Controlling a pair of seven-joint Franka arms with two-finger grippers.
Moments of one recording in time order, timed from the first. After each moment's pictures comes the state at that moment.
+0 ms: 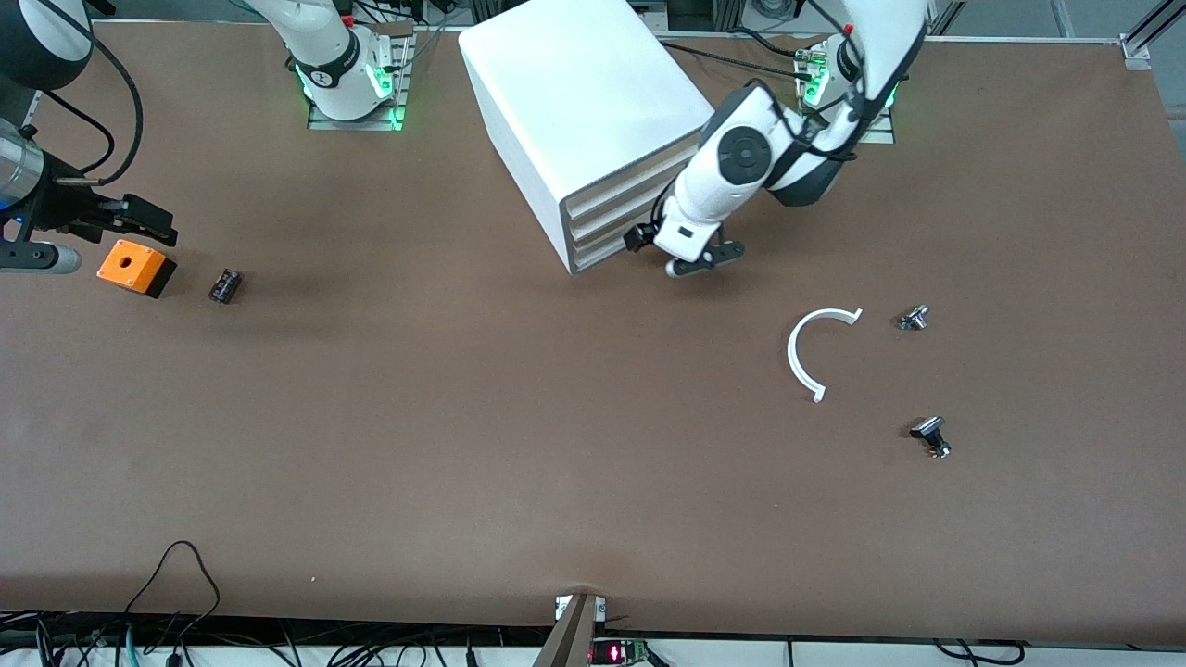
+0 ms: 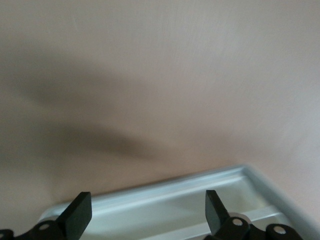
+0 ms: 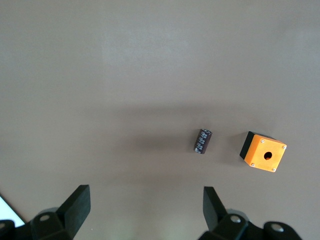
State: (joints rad) left arm -0.13 0.27 -0.54 -2.18 -0.21 2.48 -0.92; right arm -0.02 -0.01 -0.03 -1.77 -0.04 1.68 -0.02
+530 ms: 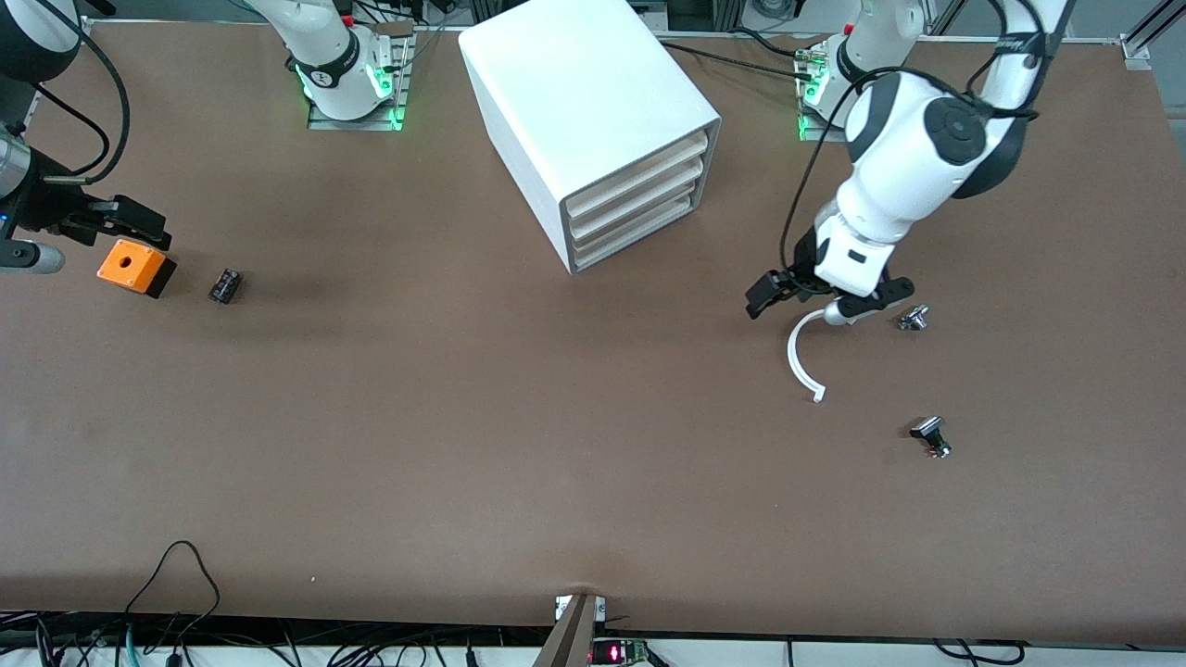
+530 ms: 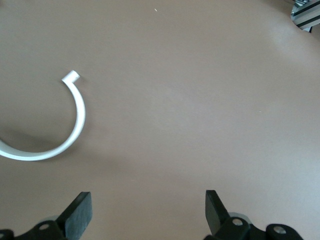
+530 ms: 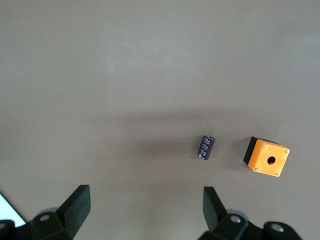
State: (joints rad) left arm 0.13 0.07 -0.48 -2.10 -0.21 2.35 -0.63; right arm -0.02 -0.01 -0.04 -1.75 -0.02 1.69 0.00
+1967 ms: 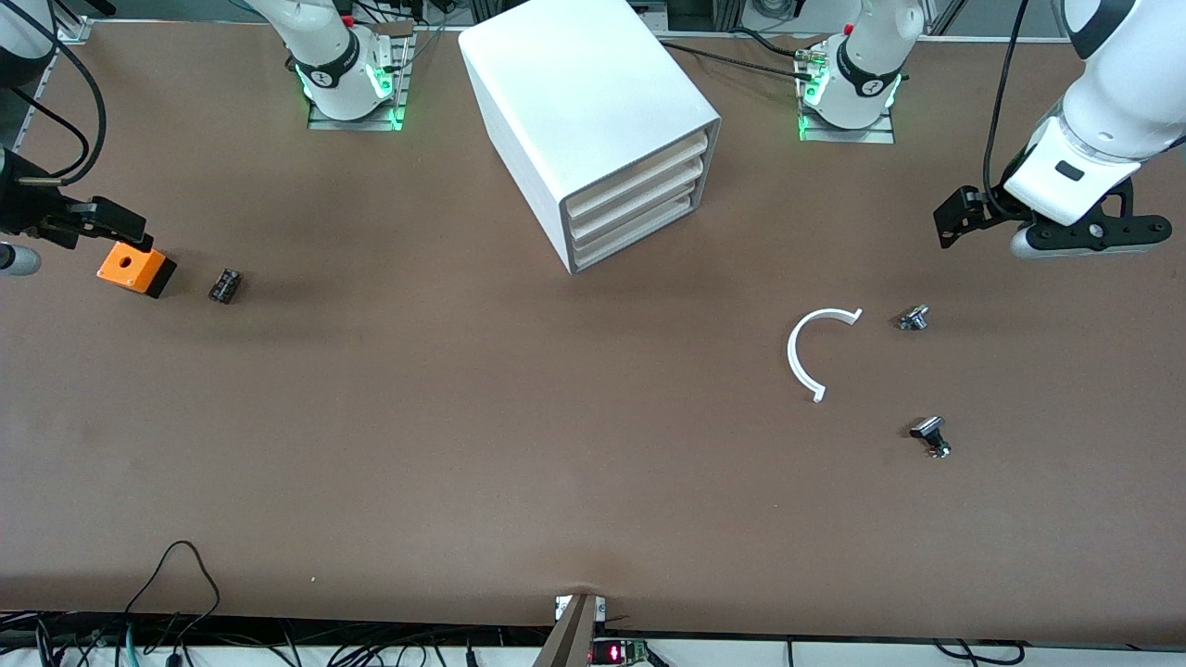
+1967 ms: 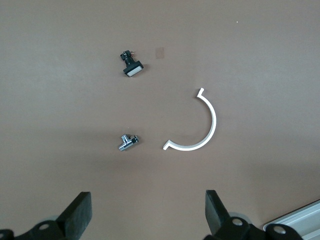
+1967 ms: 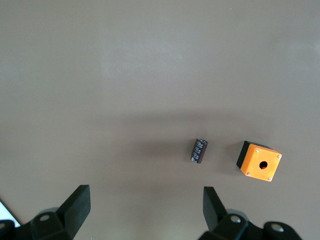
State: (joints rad) left arm 0.12 -0.09 -0.23 -1.83 0.06 1.73 -0.19; right arm -0.02 0.01 -0.07 -1.73 -0.02 1.69 -0.05
